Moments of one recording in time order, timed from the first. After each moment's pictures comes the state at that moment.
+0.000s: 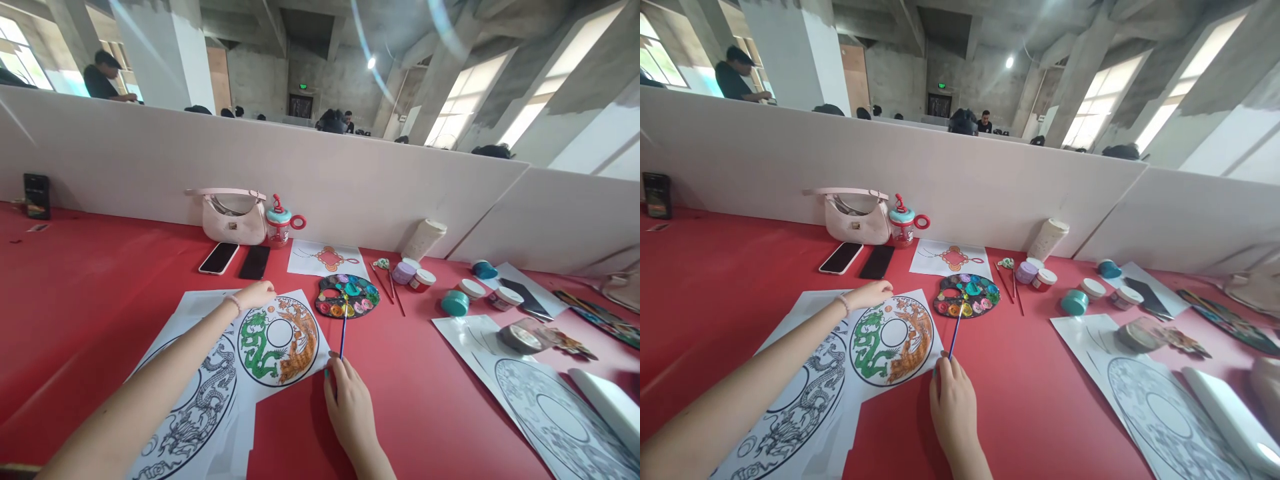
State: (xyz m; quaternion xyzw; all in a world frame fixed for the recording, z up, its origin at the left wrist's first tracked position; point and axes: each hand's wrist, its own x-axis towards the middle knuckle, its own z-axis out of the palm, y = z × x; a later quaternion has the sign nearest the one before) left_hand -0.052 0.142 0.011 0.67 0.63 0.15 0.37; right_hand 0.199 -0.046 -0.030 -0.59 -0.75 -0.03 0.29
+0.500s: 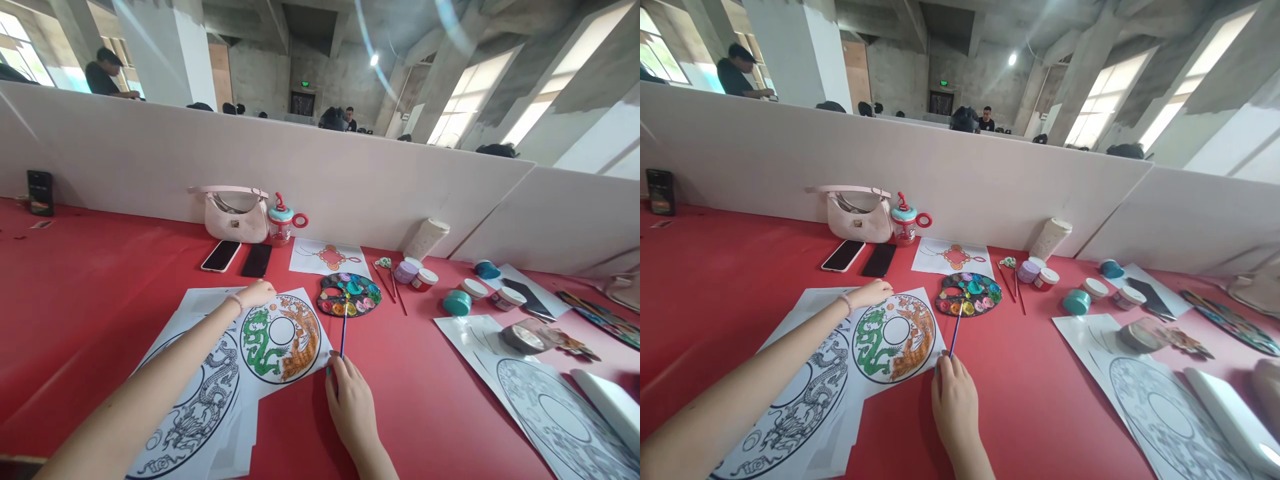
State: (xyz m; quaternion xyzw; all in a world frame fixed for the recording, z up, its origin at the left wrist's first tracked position) left_hand -0.054 0.142 0.009 0.69 0.62 0.12 0.35; right_hand 0.199 -0.046 -0.032 -0.59 -0.76 -0.05 0.27
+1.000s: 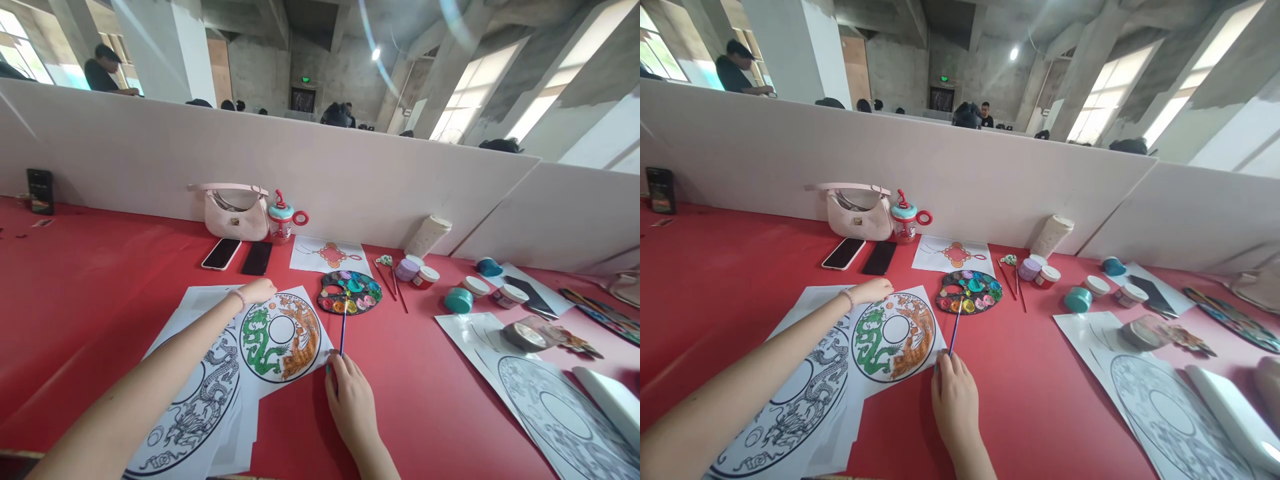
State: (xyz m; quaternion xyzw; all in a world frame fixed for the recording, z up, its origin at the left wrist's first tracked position) left_hand -0.046 0.139 0.026 0.67 0.64 0.03 0.36; right_hand 0.200 -0.046 -0.034 -0.58 -0.77 -0.05 0.26
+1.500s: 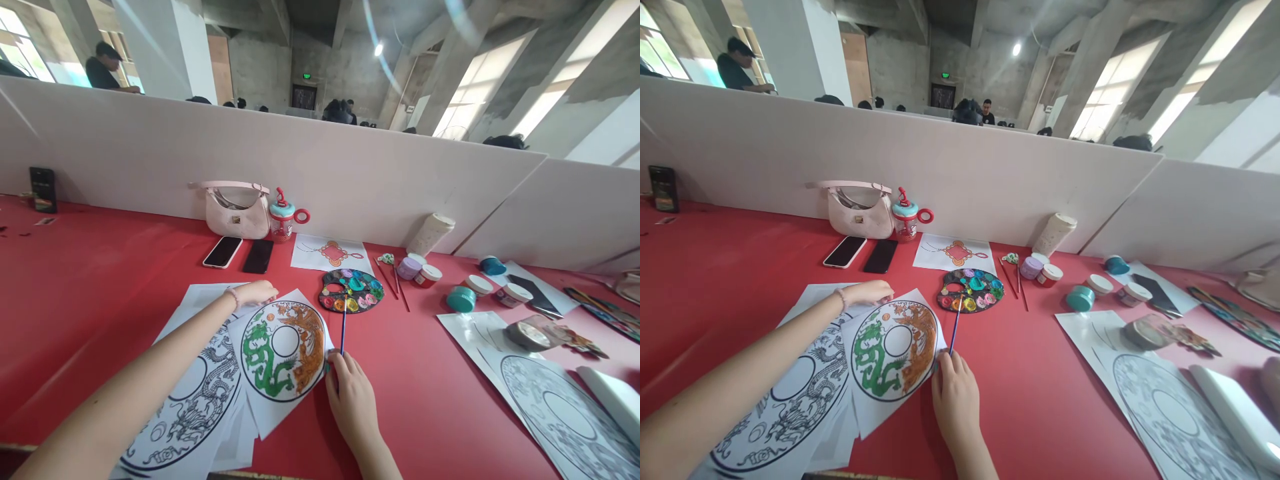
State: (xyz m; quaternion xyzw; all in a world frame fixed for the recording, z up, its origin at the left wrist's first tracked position) left_hand -0.050 0.128 0.031 0.63 0.62 0.04 0.46; right_hand 0.200 -0.047 -0.035 -0.59 -0.76 -0.03 0.27
